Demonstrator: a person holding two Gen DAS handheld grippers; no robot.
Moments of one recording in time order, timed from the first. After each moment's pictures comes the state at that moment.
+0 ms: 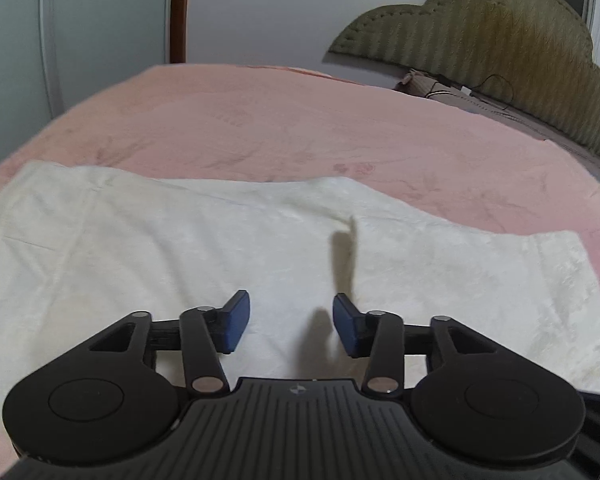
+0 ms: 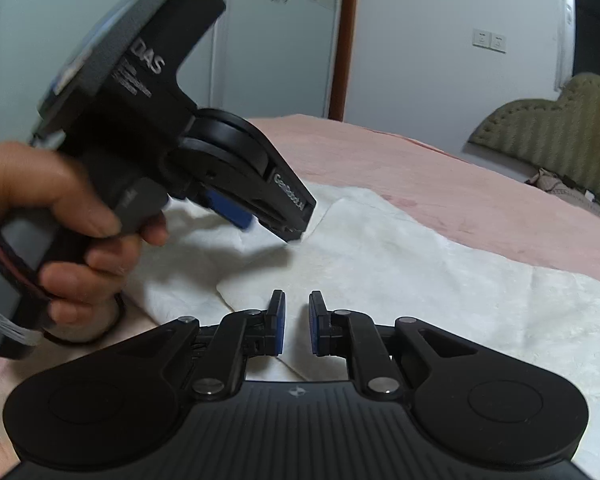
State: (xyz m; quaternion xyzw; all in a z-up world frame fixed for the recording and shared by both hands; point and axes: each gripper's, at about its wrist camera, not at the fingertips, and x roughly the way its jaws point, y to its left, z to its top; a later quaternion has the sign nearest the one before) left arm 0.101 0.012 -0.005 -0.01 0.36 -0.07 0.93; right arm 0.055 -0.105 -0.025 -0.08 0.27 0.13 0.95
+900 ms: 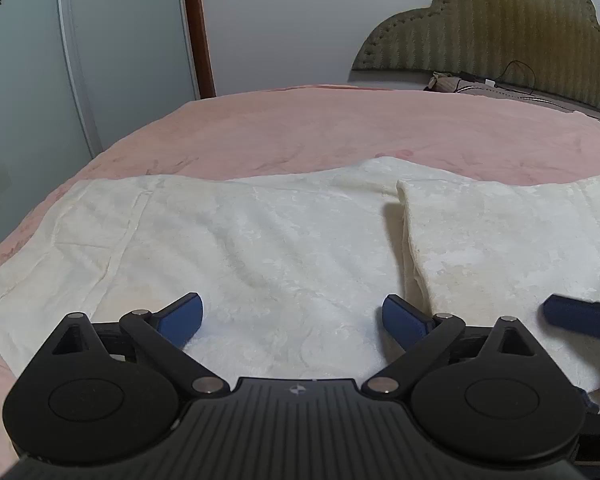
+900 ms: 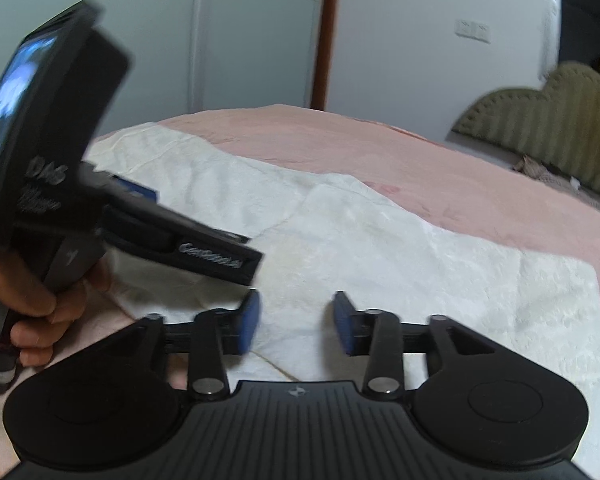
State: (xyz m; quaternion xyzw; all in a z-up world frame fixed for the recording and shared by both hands) left arm 0.074 0.012 -0.026 0.07 0.31 -0.02 0.95; right arm 0.063 -0.118 -0.030 -0.05 0.28 0.10 0.95
